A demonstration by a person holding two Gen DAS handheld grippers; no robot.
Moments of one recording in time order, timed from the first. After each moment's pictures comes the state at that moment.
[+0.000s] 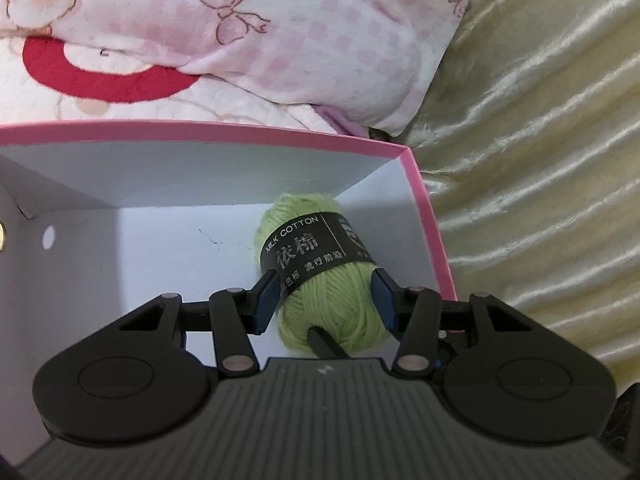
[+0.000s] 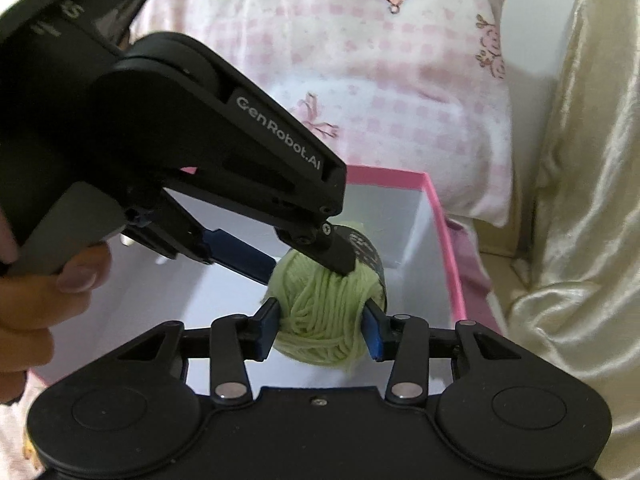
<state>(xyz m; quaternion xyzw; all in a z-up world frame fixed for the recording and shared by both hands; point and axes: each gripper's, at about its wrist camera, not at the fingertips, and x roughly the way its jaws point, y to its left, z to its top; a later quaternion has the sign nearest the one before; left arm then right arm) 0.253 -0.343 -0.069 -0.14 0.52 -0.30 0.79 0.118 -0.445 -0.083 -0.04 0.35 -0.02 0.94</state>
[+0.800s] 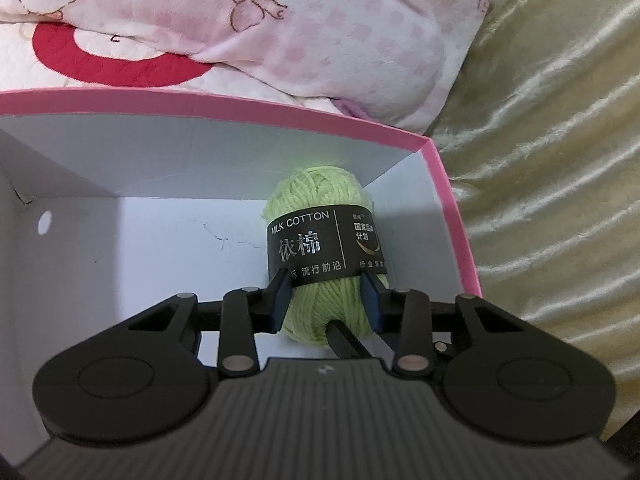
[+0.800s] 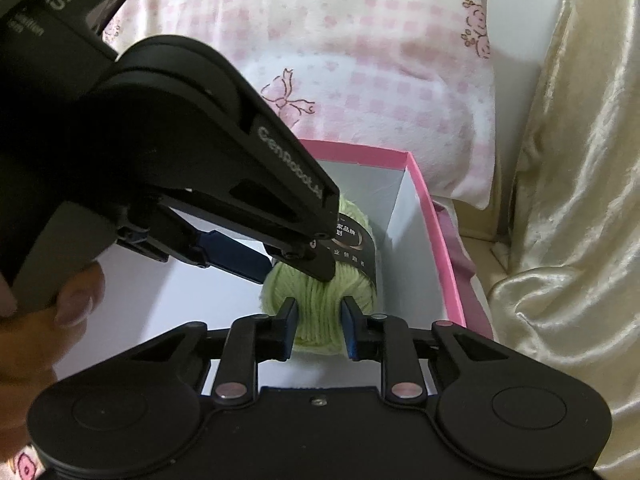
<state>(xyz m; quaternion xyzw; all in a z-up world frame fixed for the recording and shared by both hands) 0.255 -0.354 -0.089 -0.15 0.52 -0.26 0.80 0.125 -0.446 -0.096 -0.03 0.36 -0.04 0.93</state>
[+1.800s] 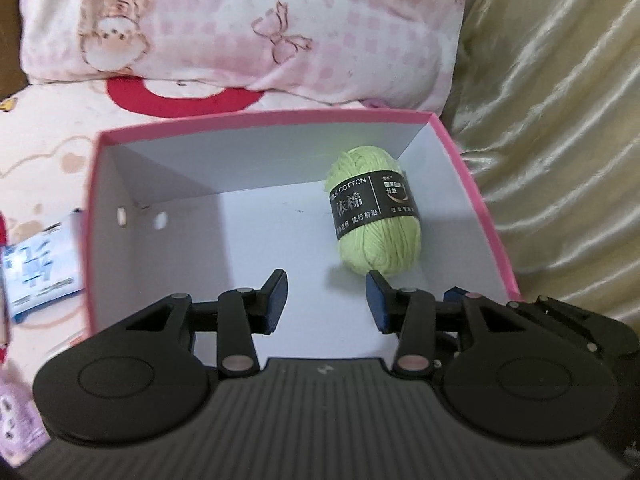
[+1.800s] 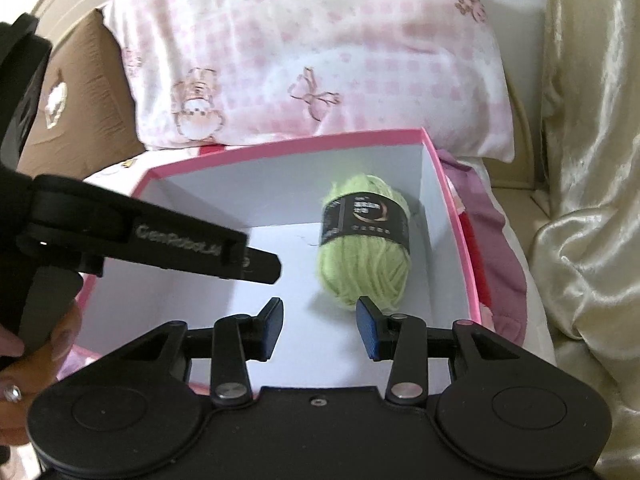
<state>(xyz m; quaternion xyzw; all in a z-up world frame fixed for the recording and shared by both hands) 0.190 -0.296 -0.031 -0.04 0.49 -0.23 0.84 0.081 -0.448 -0.053 0.07 0.40 0.03 0.91</state>
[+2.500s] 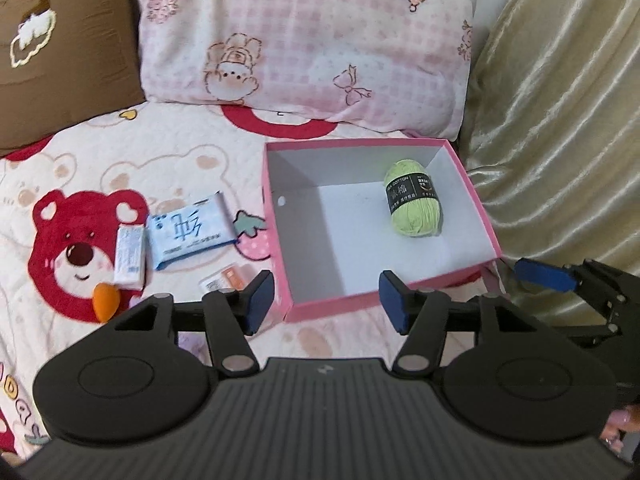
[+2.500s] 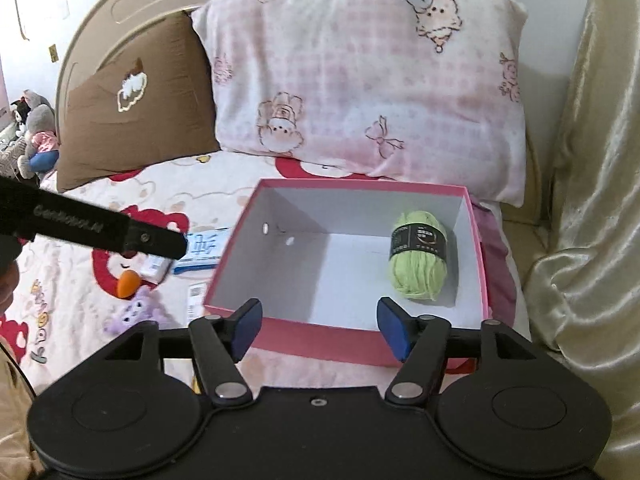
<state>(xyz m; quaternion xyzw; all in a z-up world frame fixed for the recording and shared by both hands) 0.085 -0.168 0.079 -0.03 0.47 -0.19 0.86 0.004 -0.381 0.046 0.02 0.39 0.06 0.92</state>
